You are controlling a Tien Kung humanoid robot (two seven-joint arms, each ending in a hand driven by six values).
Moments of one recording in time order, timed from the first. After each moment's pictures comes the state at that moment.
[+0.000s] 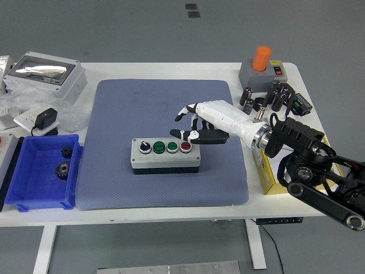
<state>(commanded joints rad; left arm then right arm) 0.01 0.15 -1.95 -0.23 1.83 -0.17 0.25 0.63 -0.50 0.60 1.65 -1.73 0.01 -0.19</state>
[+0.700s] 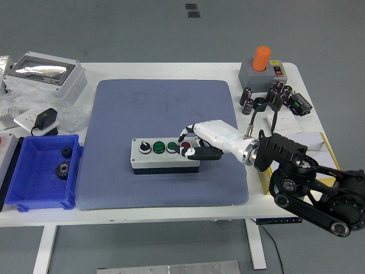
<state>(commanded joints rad) 0.01 0.14 -1.96 -0.23 1.83 -0.17 0.25 0.63 -0.45 0.51 1.56 -1.76 0.01 -0.23</state>
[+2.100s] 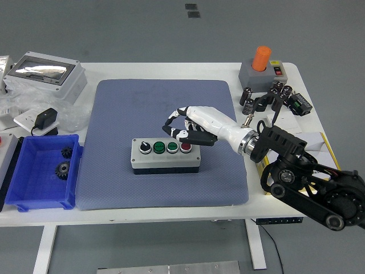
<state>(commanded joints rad) 0.02 0.14 -1.96 -0.23 1.83 -0.17 0.24 0.57 -0.41 0.68 1.59 -1.62 -0.10 -0.09</state>
